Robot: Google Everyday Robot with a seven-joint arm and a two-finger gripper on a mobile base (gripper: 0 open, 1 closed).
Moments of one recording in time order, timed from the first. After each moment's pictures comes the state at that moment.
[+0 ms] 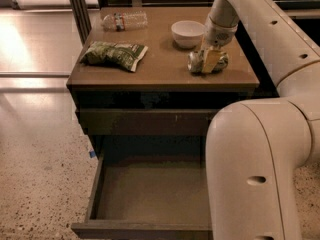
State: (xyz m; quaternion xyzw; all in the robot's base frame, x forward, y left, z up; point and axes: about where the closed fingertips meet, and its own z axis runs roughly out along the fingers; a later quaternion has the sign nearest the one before) arm 0.740 -0.168 0.836 -0.70 0.71 -0.01 0.12
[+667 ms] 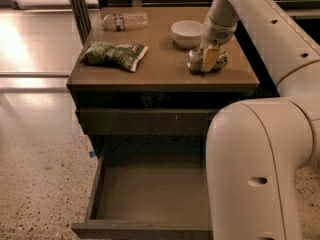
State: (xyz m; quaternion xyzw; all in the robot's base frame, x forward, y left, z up) arm 0.746 -0.165 0.841 -0.70 0.70 -0.02 0.13
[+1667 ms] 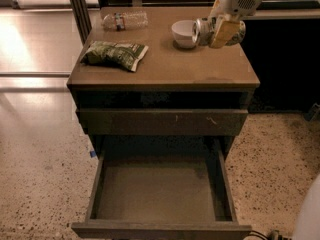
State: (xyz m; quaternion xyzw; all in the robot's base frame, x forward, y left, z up) arm 0.660 -0.160 0.973 -0.69 0.69 -0.08 0.22
